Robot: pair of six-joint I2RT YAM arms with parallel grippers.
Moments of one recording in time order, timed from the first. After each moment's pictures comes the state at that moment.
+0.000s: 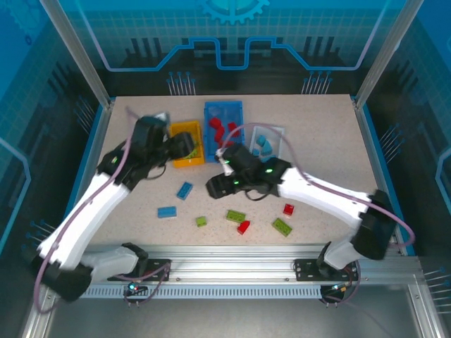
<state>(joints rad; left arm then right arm) -0.44 1.07 1.22 -0.79 -0.11 -0.68 0.96 1.56 1.31 -0.66 -0.03 0.50</state>
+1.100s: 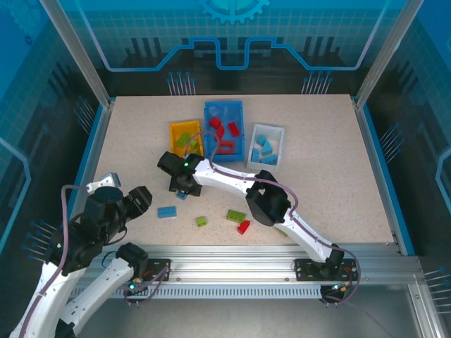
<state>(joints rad) -0.44 0.46 0.94 -1.18 -0.26 -0.88 1.03 2.52 2.26 -0.98 0.10 1.16</state>
